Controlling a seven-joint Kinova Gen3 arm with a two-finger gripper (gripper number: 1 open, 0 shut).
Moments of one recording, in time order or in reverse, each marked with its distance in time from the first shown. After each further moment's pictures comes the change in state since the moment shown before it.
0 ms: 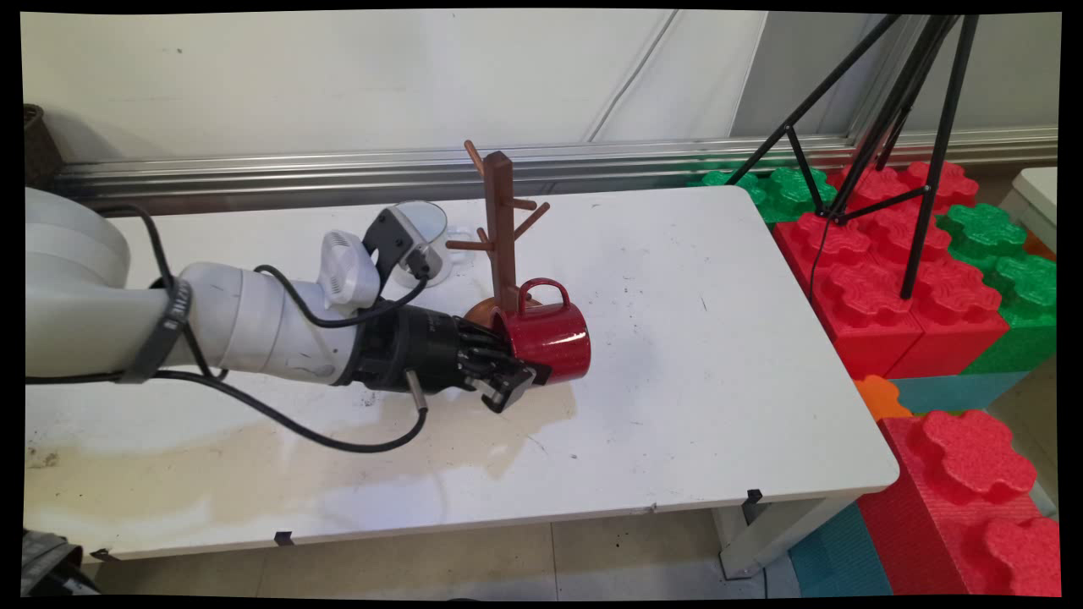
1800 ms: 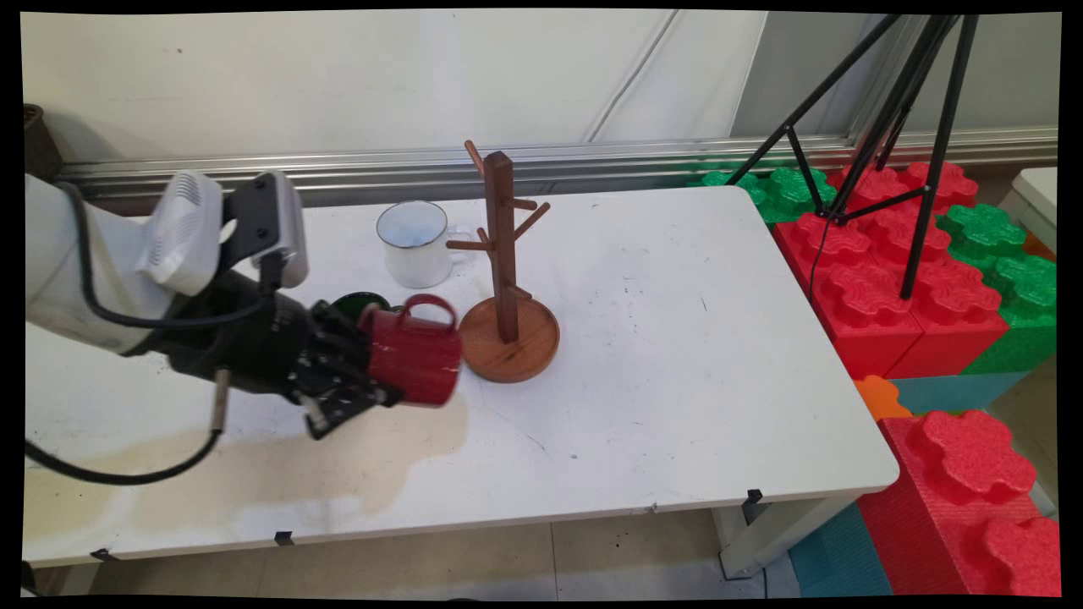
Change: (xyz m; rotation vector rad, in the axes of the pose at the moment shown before) arm 0.031 0.016 -0.120 0.083 -0.344 0.281
